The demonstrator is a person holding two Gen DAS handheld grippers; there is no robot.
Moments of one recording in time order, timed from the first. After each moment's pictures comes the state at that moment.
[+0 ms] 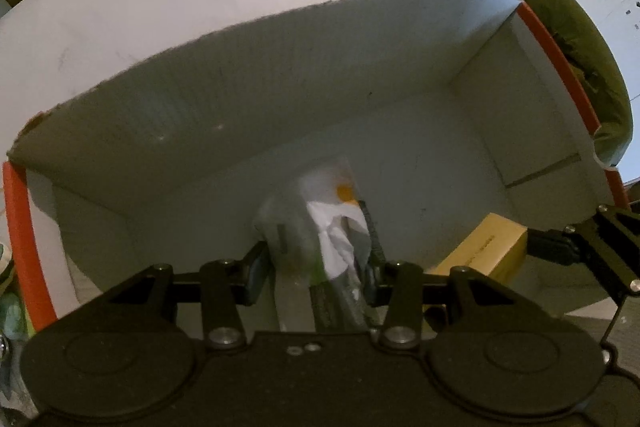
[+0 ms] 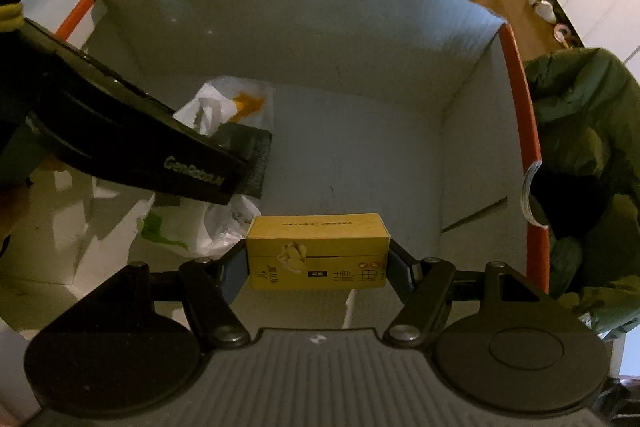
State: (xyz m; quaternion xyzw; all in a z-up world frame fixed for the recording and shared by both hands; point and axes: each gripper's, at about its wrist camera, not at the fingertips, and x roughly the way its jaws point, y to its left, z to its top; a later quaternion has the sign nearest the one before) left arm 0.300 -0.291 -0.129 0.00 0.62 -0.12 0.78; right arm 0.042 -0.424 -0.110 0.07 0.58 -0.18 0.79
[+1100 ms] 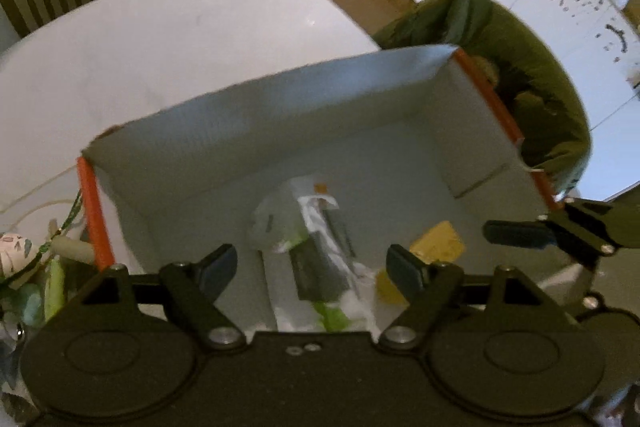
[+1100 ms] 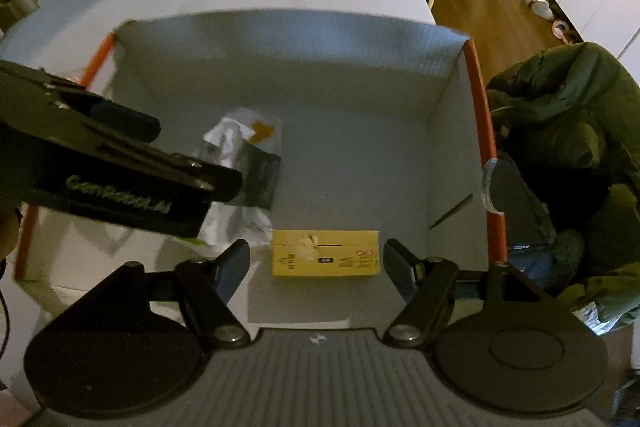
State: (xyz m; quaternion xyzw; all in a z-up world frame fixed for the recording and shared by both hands) left arm 0.260 -0.274 -0.067 -0.03 0.56 -0.14 0.82; right arm 0.029 -0.384 -0.079 0.10 0.55 -0.18 0.81
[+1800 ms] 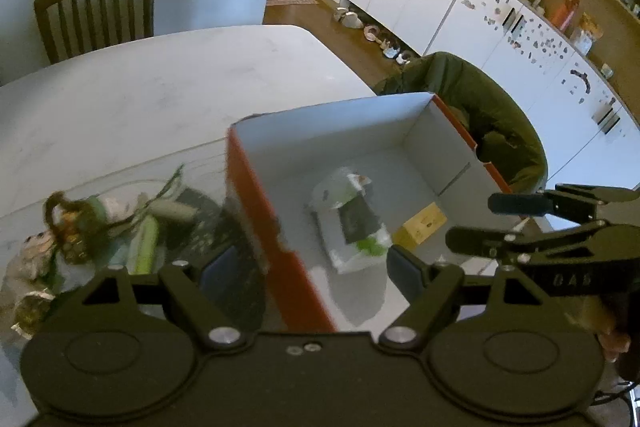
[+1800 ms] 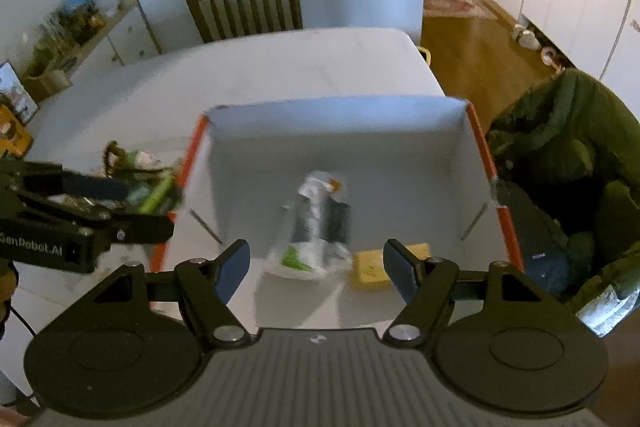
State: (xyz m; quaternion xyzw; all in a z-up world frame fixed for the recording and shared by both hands) left arm 0.168 -0.175 -0.015 -0.07 0.47 -0.15 0.87; right arm 0.004 -0.321 -0.017 0.13 0.44 -0.20 0.87
